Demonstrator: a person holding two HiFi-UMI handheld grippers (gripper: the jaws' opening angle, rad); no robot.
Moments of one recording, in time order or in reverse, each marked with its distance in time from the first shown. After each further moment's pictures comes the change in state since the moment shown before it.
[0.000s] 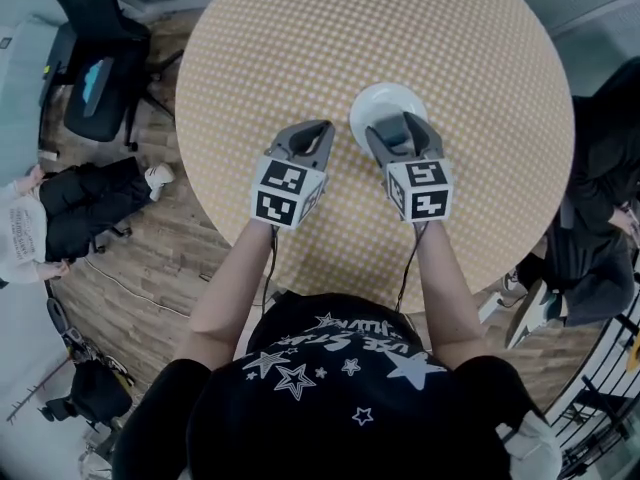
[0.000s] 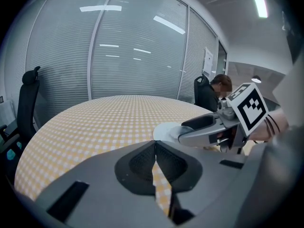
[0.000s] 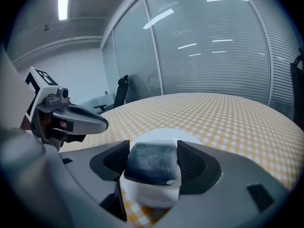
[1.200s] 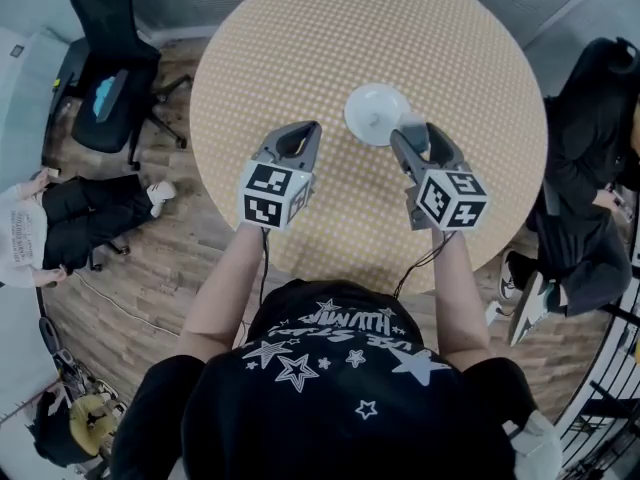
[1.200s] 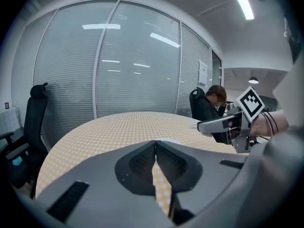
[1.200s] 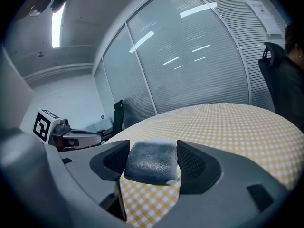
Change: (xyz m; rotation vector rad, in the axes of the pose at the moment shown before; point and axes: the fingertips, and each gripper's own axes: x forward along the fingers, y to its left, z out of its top) left arm -0.083 -0.017 0.041 0.039 -0.158 0.037; right arm -0.113 -0.003 0.039 0.202 -0.207 -0.019
